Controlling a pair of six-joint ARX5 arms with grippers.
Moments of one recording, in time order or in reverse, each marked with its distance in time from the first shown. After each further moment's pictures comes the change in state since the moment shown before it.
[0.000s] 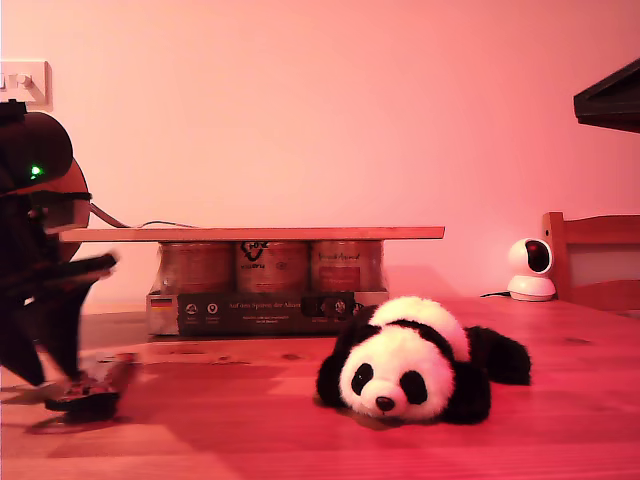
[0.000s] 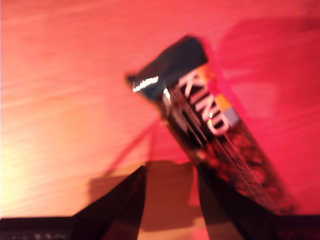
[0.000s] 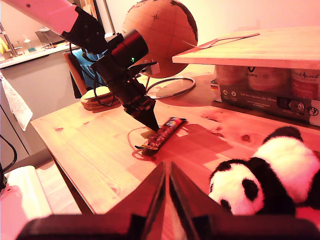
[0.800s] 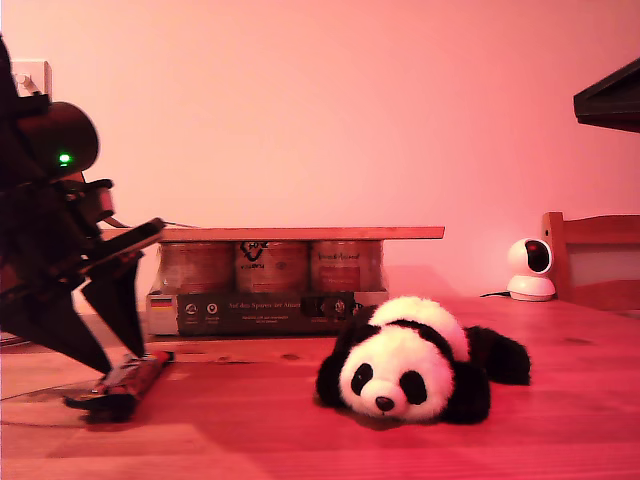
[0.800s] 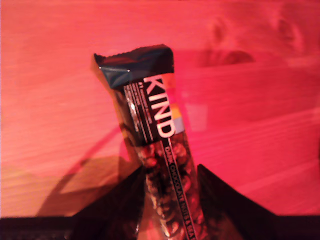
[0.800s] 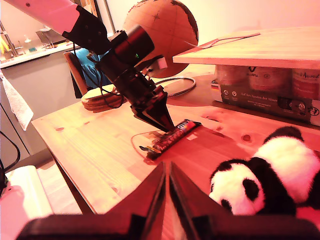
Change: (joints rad) left arm -0.072 0.007 0.000 0.084 0.130 -0.170; right arm 0.000 0.000 0.000 0.000 -0.003 0.000
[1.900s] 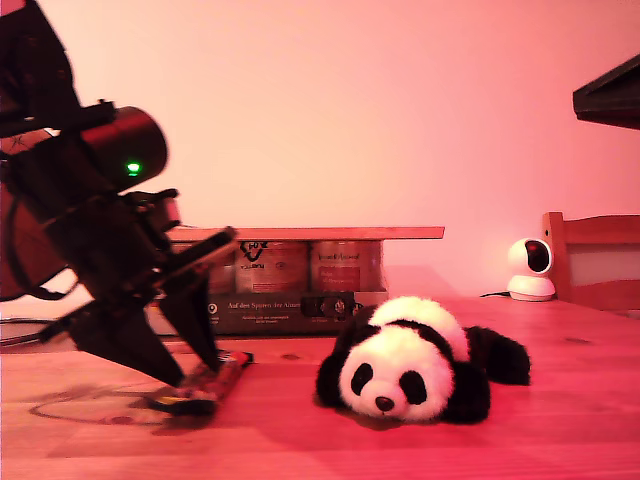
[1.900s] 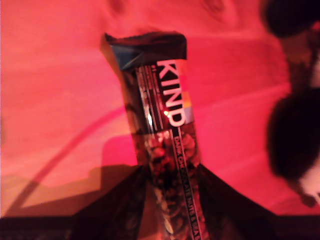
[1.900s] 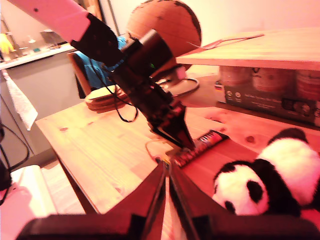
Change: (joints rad) left arm -0.195 0.052 0.000 0.111 0.001 -0.123; right arm 0.000 0.000 0.000 0.007 -0.018 0.001
